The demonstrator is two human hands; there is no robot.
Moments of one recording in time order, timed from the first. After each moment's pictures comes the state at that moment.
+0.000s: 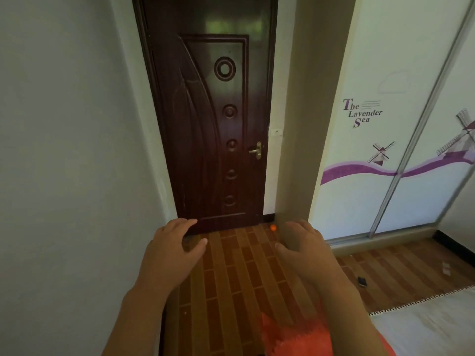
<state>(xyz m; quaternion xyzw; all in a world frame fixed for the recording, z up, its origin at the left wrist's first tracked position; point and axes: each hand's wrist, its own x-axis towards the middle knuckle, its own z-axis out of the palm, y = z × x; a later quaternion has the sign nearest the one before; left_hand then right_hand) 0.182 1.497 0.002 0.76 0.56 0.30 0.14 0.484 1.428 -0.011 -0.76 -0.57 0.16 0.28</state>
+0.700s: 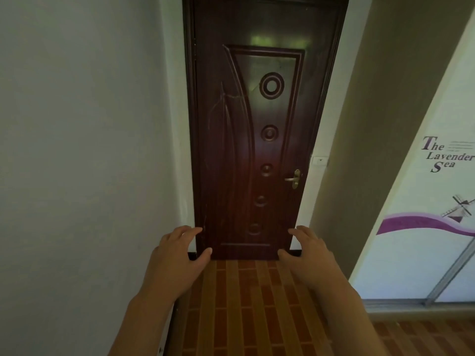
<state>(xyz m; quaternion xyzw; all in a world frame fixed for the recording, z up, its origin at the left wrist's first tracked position) 0.156 1.733 0.002 0.72 0.60 0.32 0.12 0.467 1.716 0.010 -0.73 -0.63 0.15 0.24</state>
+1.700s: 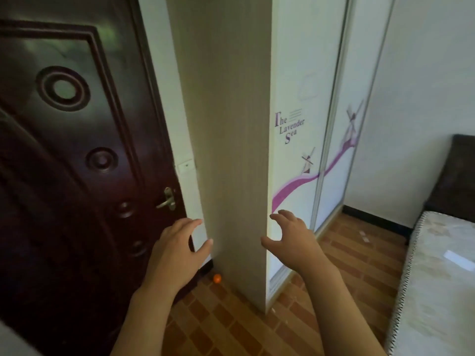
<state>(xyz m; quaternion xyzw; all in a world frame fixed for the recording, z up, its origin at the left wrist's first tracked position) 0.496 2.059 0.023 0.91 0.30 0.24 0.16 0.692 1.876 0.014 -0.89 -0.35 0.04 0.28</state>
